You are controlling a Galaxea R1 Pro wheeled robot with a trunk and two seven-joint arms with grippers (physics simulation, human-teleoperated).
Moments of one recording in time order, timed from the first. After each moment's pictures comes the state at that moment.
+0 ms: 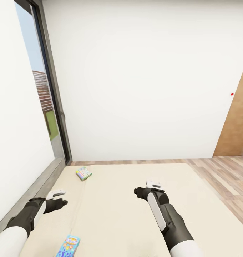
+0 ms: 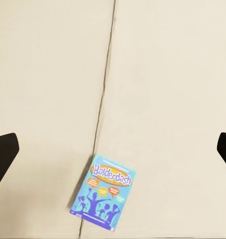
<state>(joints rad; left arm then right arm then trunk) -0.63 0.21 0.20 -0.56 0.00 0.56 -0.20 -0.48 0.17 0.11 -1.11 -0.33 0.73 -0.34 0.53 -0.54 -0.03</state>
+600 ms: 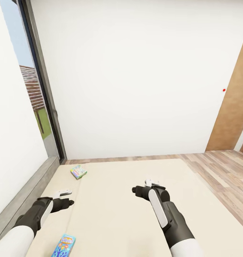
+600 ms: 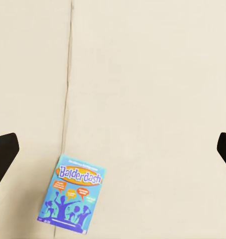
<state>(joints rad) -0.64 0.17 0.16 -0.56 0.00 0.55 -0.20 -0.49 0.17 0.11 -1.16 -0.41 0.82 -0.34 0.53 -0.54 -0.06</state>
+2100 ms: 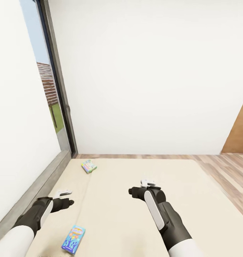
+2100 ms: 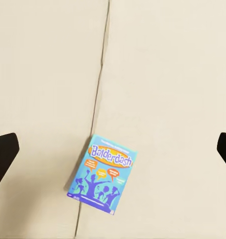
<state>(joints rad) -0.64 0.17 0.16 -0.57 0.00 0.55 -0.20 -0.49 0.17 0.19 -1.16 -0.39 0.82 -0.34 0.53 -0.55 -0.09</state>
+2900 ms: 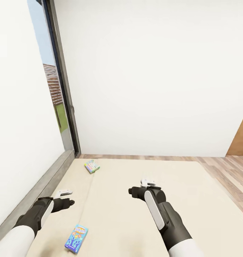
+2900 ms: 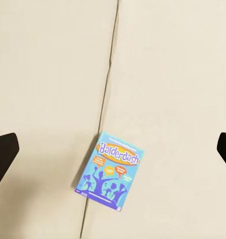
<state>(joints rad) -0.64 0.16 0.15 -0.56 0.00 0.55 -0.20 -0.49 0.17 0.18 -1.16 -0.40 0.82 -0.34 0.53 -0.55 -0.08</state>
